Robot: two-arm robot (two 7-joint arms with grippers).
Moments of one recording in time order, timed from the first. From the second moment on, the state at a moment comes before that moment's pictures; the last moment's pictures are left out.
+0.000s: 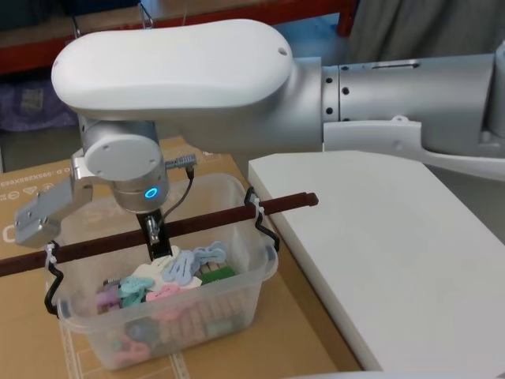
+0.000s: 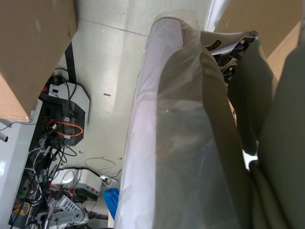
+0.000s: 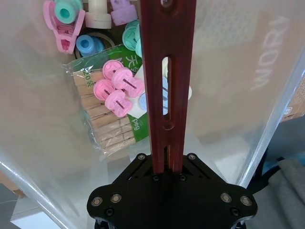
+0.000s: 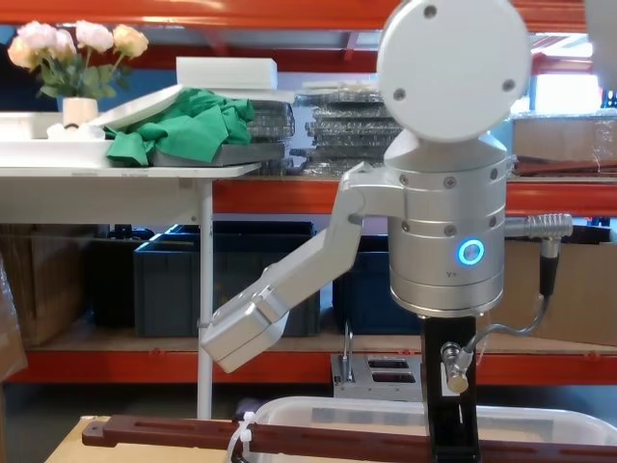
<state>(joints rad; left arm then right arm) -1.47 0.98 1.56 -0.90 0.05 0.15 -1.47 1.36 0.30 -1.64 -1.33 -0.45 -0.33 1.38</state>
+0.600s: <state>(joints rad) -1.47 0.98 1.56 -0.90 0.05 0.15 -1.47 1.36 0.29 -1.65 -1.31 -0.44 -0.31 1.39</state>
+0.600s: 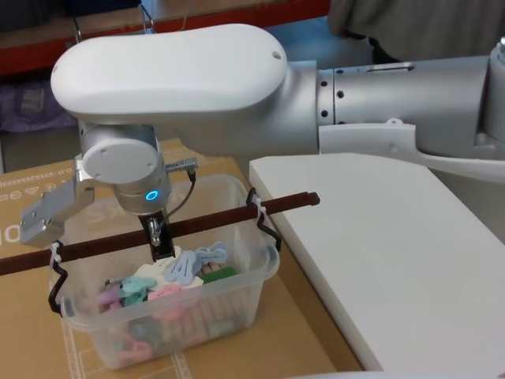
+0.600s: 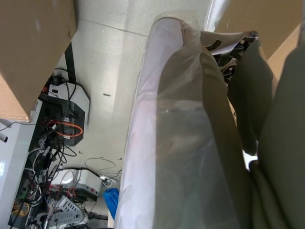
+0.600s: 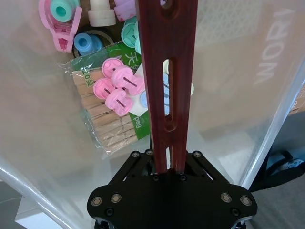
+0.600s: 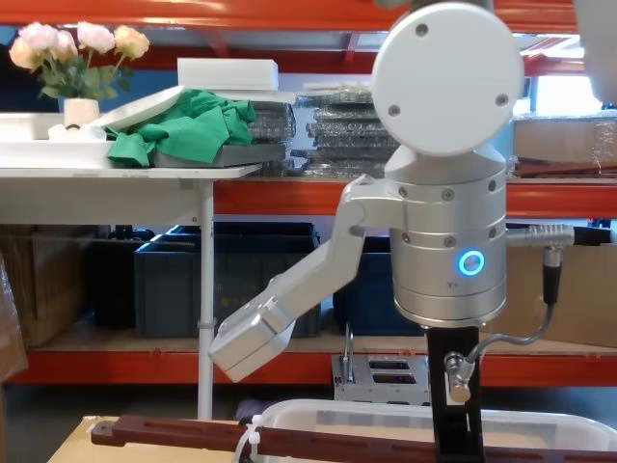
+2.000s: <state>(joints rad) -1.47 0.98 1.56 -0.90 0.05 0.15 -1.47 1.36 0.33 -1.62 -1.33 -0.44 -0.31 1.37</state>
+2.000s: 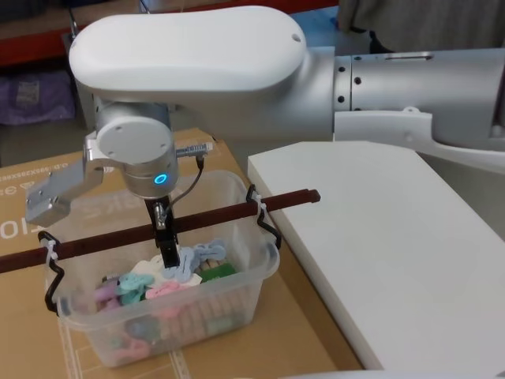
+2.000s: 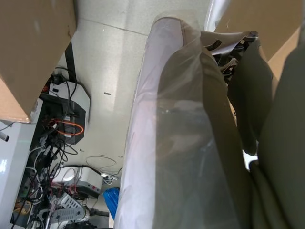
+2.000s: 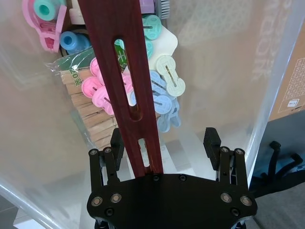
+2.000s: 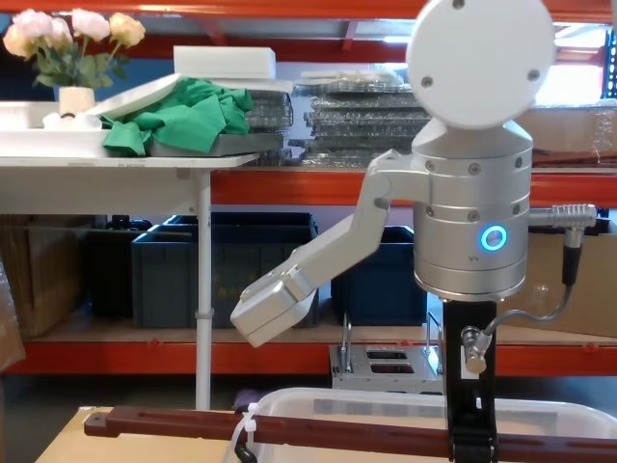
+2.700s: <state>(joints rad) -1.47 0.98 1.56 -0.90 0.05 0.15 -1.47 1.42 0.48 -1.52 -1.48 -0.32 -0.29 1.38</state>
